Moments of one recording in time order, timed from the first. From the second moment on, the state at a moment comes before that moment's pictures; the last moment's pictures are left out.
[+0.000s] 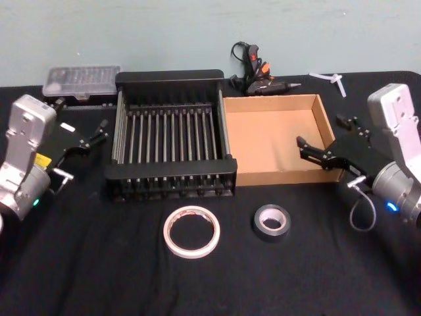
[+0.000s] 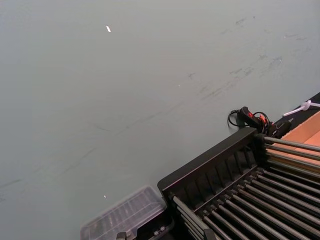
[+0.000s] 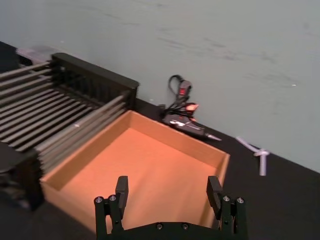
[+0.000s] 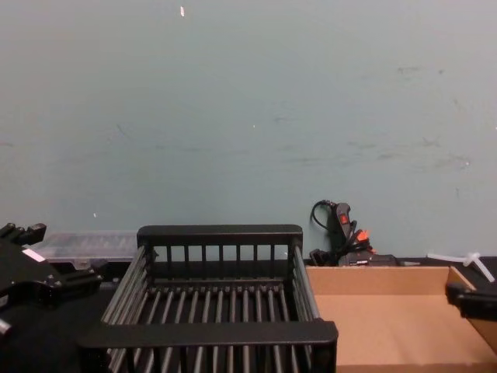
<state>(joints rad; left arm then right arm) -0.20 0.60 0.45 -1.41 -0.25 -0.12 0.03 0.09 0.61 -0.38 -1.65 0.37 0.14 0.10</state>
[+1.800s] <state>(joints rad) -0.20 0.60 0.45 -1.41 -0.25 -0.12 0.03 -0.11 0.58 -0.32 -1.86 0.37 0.45 0.21</state>
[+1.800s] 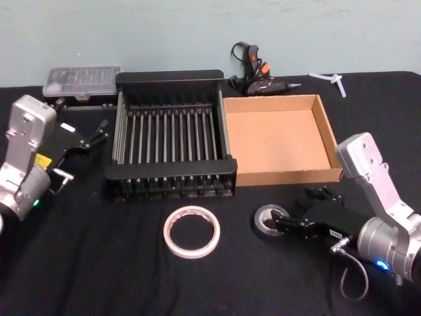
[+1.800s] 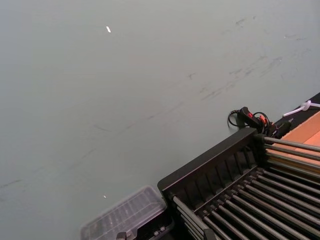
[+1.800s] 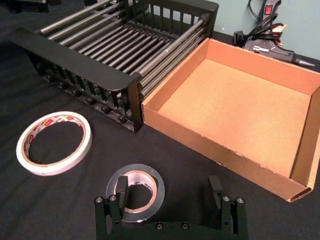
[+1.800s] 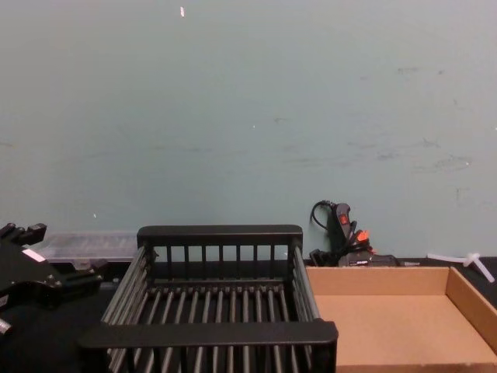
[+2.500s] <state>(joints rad) -0.20 0.60 0.45 -1.41 -0.25 -0.12 0.03 -0.09 0.53 -0.32 -1.81 0.32 0.49 0.24</state>
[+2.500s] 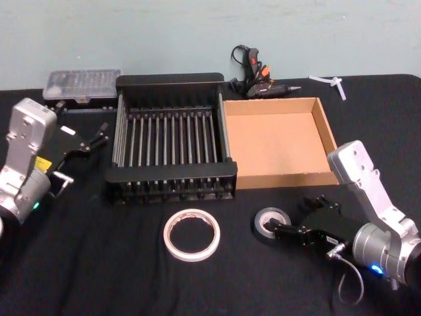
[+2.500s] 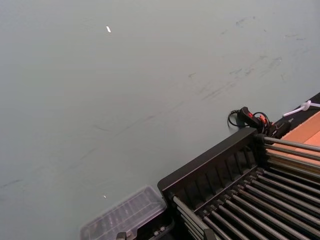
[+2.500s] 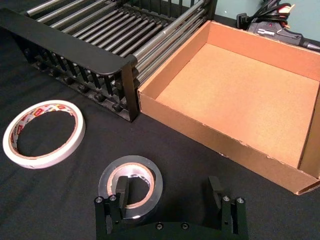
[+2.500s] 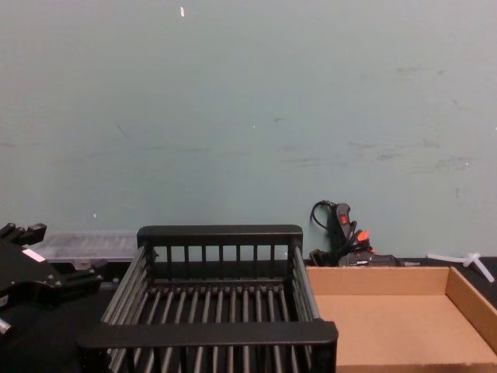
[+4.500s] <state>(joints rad) -0.20 0.60 0.45 -1.41 -0.25 -0.12 0.03 -0.08 0.48 -0.30 -1.78 0.26 0.50 0.28</state>
